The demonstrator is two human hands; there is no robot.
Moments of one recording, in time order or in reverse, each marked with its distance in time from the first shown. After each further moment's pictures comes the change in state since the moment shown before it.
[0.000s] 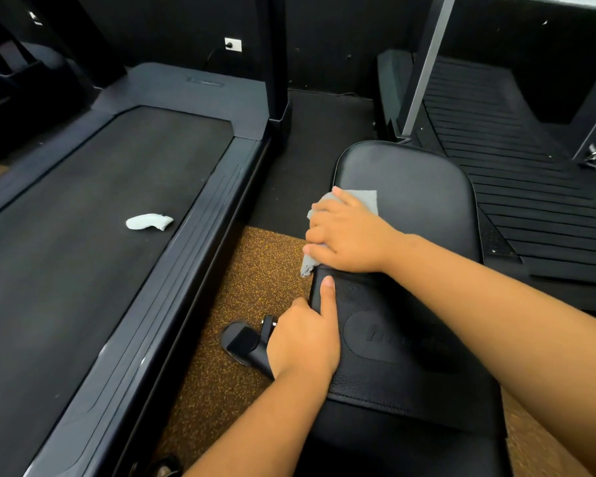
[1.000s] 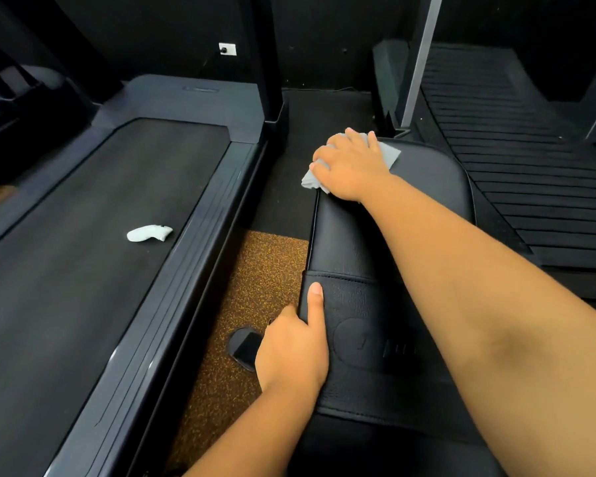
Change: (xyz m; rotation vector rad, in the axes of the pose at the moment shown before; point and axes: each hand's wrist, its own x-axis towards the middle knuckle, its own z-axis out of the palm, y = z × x) left_hand 0.000 0.000 0.001 0.001 0.024 -0.024; right_hand 0.053 0.082 -0.010 0.169 -0.067 0.642
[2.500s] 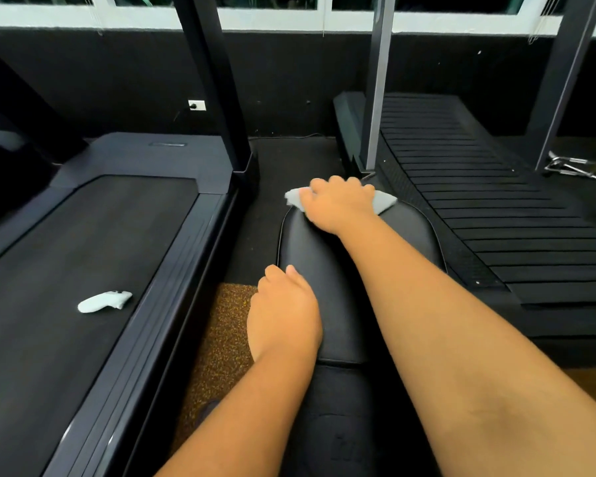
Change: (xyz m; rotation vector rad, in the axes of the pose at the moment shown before) left_hand 0.100 0.102 0.018 0.159 0.272 0.263; right_hand 0.028 0.039 -0.015 0.015 0.051 0.329
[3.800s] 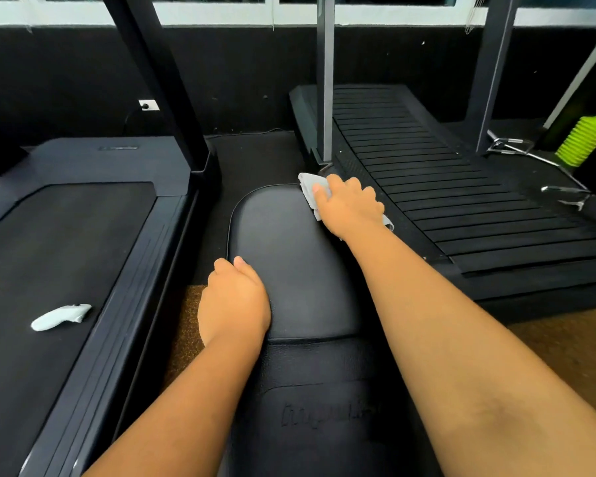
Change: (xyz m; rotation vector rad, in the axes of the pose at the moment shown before) left_hand -0.004 0.003 -0.002 -0.029 0.019 0.001; right_hand -0.046 0.089 -0.001 0.229 0.067 0.273
